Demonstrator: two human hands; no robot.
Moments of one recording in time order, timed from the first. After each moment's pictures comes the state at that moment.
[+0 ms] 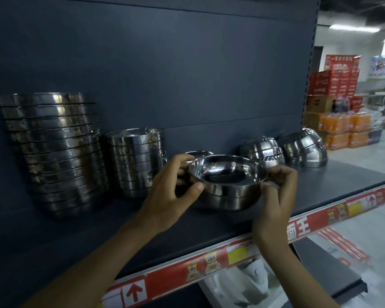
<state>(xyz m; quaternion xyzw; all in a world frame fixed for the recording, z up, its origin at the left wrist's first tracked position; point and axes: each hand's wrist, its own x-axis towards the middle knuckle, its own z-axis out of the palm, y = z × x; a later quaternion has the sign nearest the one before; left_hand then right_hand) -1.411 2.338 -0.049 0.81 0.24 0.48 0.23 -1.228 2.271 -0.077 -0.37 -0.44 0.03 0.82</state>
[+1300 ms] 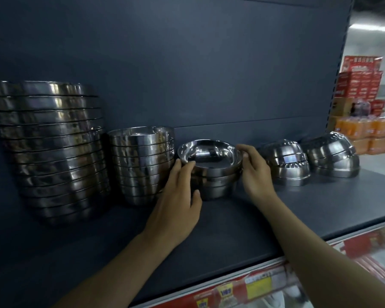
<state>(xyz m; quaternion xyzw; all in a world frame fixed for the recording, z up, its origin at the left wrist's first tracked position) -1.398 2.369 -0.071 0.81 0.40 0.43 0.05 -1.196 2.405 -0.061 -0.51 -0.54 0.10 0.66</state>
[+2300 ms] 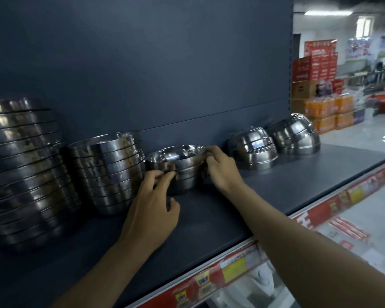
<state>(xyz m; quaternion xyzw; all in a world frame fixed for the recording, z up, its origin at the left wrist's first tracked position) -1.396 2.364 -0.072 0.83 0.41 0.38 -0.03 -1.200 2.394 -0.059 -0.60 -0.53 0.17 0.57</state>
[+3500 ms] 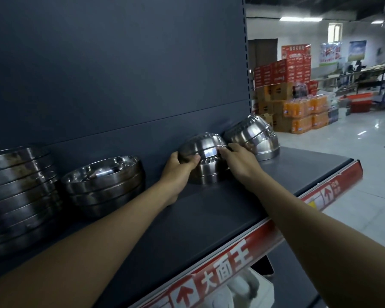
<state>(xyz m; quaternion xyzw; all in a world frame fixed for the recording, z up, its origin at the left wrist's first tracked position) -1.171 2.459 -0.066 0.68 0.42 0.42 0.43 -1.024 2.386 -0.063 -0.68 -0.46 0.16 0.54</state>
